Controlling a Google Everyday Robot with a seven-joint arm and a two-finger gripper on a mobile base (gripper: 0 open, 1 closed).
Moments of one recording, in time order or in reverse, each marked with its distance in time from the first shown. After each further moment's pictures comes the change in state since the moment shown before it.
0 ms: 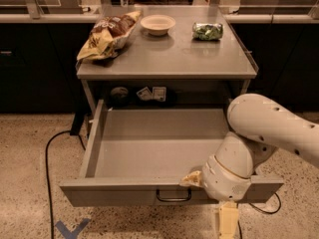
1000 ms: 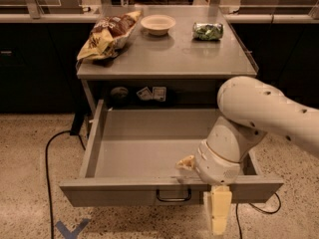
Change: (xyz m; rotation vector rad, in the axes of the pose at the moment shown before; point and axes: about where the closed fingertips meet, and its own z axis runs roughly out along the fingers) arm -0.012 -0.022 -0.024 0.069 0.084 -0.036
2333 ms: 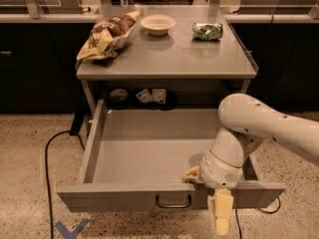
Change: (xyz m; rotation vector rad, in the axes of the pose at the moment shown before) arm 0.040 -0.010 0.040 -0.146 -0.067 0.105
